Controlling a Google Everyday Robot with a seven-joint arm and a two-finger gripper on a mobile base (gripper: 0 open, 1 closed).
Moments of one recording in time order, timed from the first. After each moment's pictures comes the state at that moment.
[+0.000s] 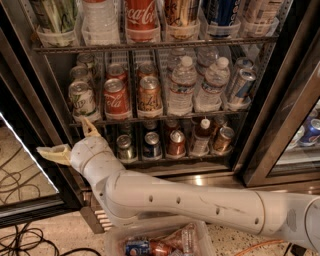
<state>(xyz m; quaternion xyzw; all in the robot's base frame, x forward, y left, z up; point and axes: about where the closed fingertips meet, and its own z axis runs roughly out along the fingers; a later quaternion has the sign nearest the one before) 0.555 0.221 0.815 -0.27 0.64 0.19 0.69</state>
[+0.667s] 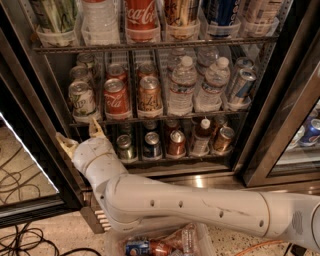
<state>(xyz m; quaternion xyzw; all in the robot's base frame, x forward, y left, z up) 0.549 0.211 0.816 -0.25 0.65 0.18 0.69</state>
